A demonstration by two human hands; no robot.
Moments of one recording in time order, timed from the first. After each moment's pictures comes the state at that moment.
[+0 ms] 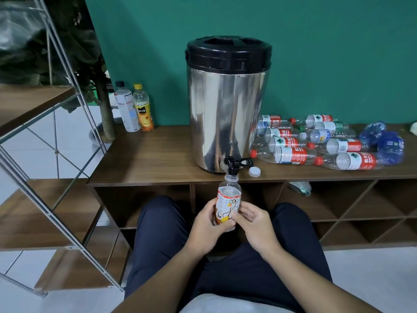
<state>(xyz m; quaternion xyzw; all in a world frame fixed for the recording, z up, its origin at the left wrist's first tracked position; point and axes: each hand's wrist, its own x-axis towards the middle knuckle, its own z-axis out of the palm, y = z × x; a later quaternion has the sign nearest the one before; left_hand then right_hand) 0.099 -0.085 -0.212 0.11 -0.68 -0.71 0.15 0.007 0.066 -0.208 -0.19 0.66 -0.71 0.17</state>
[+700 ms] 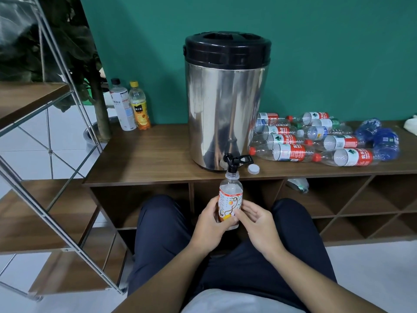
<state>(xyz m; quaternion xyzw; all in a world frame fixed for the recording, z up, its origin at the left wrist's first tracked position) 0.087 -0.083 -0.224 0.12 -0.68 -0.70 0.14 0.007 0.072 -0.221 -0.18 0.69 -0.68 0.14</state>
